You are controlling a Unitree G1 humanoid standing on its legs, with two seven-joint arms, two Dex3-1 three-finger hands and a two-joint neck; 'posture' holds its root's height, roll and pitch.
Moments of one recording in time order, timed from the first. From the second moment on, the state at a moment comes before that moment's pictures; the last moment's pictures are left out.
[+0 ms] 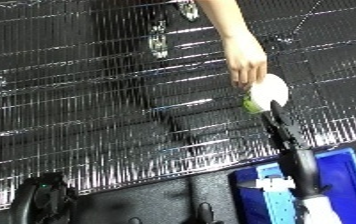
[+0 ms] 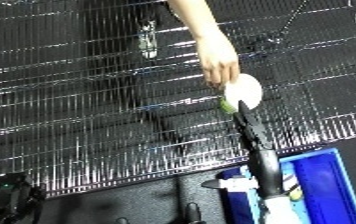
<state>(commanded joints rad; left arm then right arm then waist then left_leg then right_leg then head) -0.10 0.38 -0.05 0.16 -0.75 -0.07 -0.12 -0.12 -0.37 0.11 0.10 0.35 -0.29 -0.13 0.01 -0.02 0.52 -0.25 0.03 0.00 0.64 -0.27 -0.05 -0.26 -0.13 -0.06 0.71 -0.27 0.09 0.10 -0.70</state>
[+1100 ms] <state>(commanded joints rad) -0.10 0.42 -0.06 0.15 -0.73 -0.05 -0.15 -0.16 -0.42 0.04 0.17 0.44 -0.40 -0.22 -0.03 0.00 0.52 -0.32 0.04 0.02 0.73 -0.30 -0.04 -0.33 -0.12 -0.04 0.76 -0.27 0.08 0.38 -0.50</state>
